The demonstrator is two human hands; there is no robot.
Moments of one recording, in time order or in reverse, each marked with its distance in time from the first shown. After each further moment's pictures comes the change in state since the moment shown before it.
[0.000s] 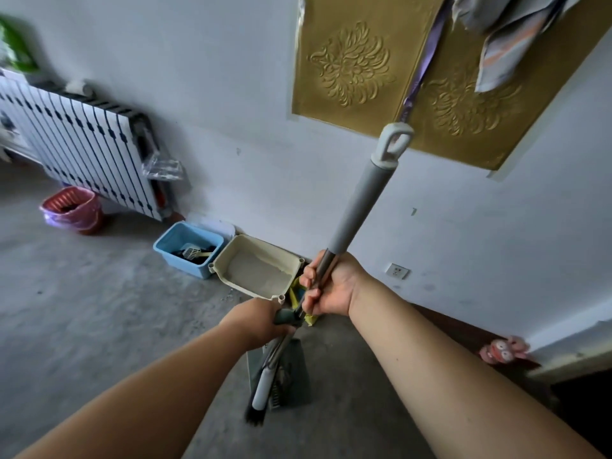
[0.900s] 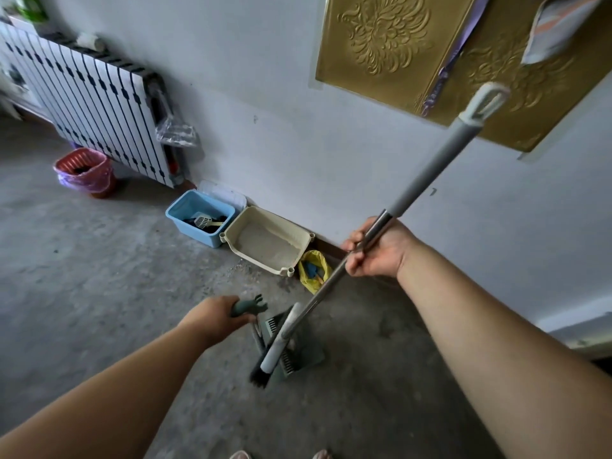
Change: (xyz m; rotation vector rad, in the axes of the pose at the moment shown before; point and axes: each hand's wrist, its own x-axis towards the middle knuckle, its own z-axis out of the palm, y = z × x) left_hand -0.051 -0.092 0.027 -0.208 -0.013 -0.209; right_hand 0.005 -0.021 -0.025 0.048 0.052 -0.022
